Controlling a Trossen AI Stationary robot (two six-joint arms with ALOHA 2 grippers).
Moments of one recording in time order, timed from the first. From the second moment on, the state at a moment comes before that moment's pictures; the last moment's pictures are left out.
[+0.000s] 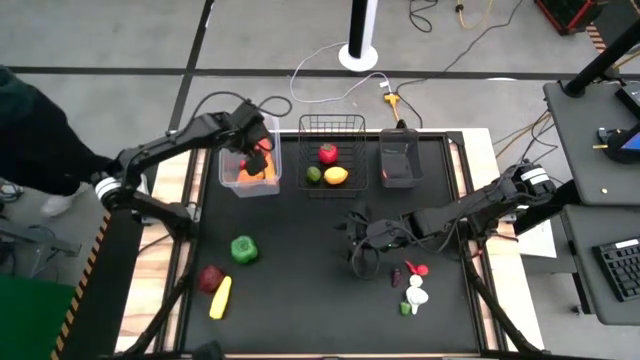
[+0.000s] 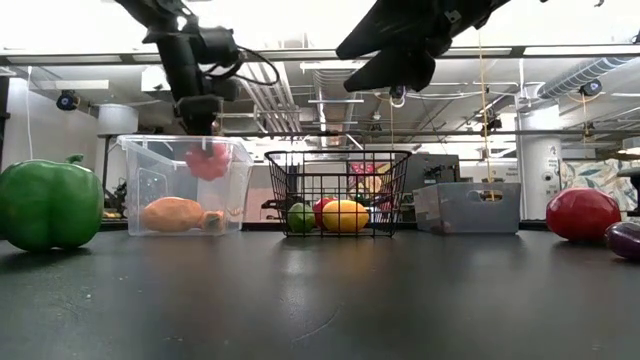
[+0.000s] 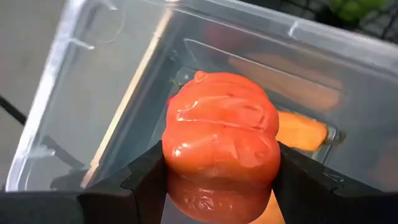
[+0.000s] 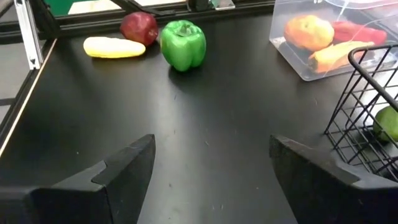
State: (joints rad) left arm 0.70 1.40 1.15 -0.87 -0.18 0.26; right arm 0.27 1.53 0.97 0.01 0.32 0.26
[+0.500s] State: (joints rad) left arm 0.77 1.42 1.15 -0.84 -0.08 0.56; right arm 0.27 1.53 0.97 0.01 0.32 0.26
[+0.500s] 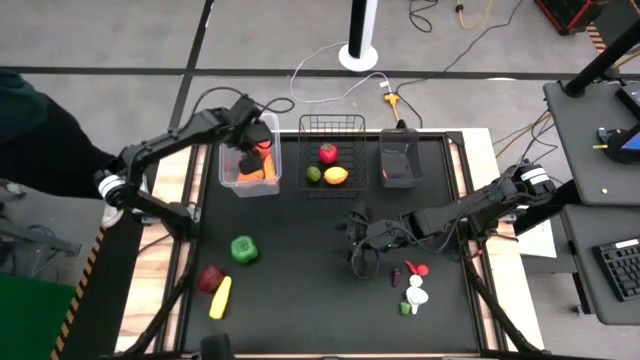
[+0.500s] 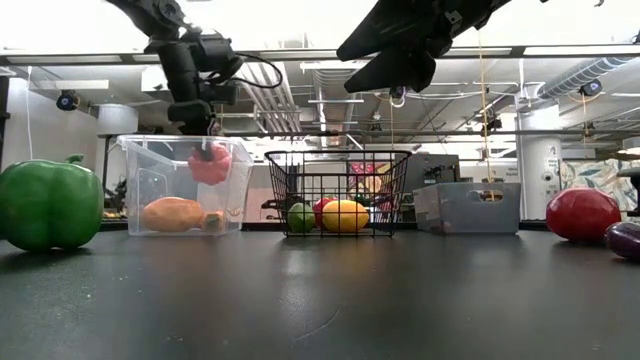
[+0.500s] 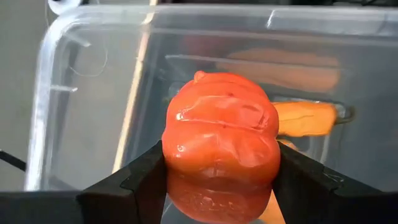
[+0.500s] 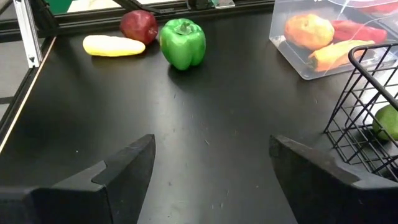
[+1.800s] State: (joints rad) left arm 0.85 1.58 1.15 -0.81 -0.04 0.66; right arm 0.26 1.54 0.97 0.01 0.32 0.26
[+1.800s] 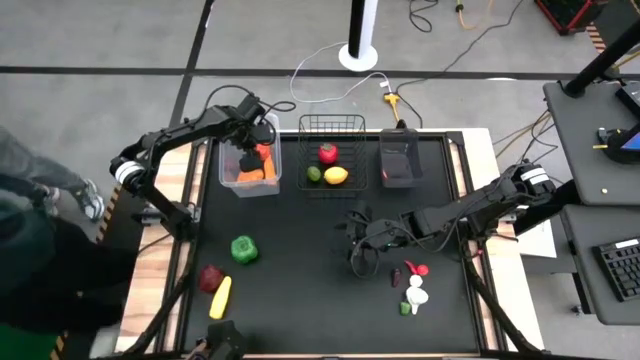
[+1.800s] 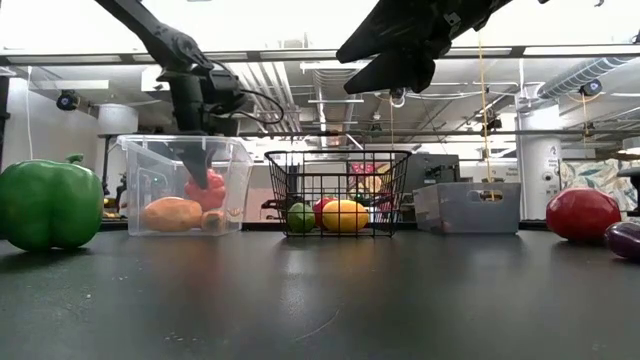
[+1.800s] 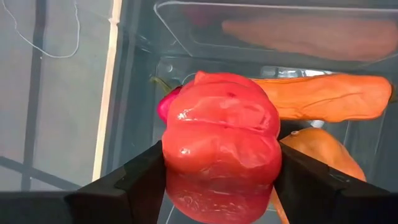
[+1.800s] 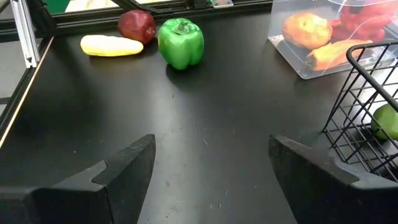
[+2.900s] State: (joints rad) left arm 0.85 1.53 1.27 -0.85 -0.21 0.39; right arm 0.26 1.54 0.97 0.00 0.32 0.26
